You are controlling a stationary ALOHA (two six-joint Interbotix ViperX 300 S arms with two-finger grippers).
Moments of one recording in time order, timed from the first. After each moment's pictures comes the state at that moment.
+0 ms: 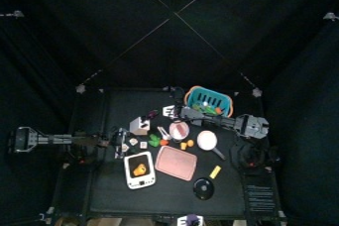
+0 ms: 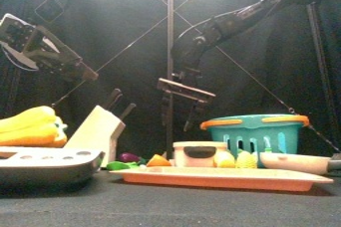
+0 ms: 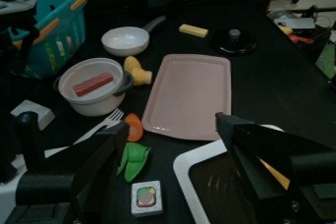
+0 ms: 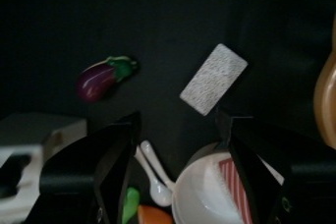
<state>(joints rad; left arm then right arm) 0.21 -0.64 1.27 0.67 -0.44 -0.45 -0.43 0.37 -0.04 -0.35 0.90 1.34</state>
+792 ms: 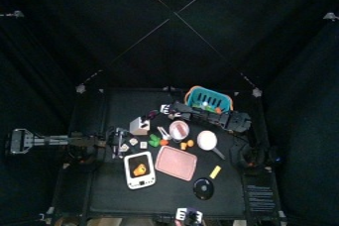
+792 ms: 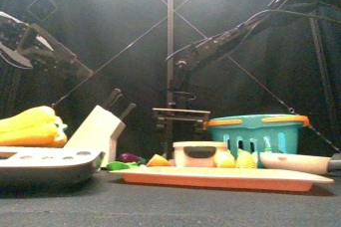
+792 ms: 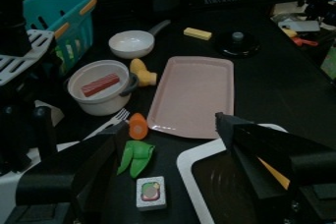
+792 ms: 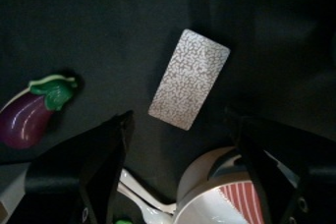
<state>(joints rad) 0.21 -0.71 1.30 0.67 -0.40 -0.45 -0.48 0.50 -0.12 -0.22 0.96 1.36</state>
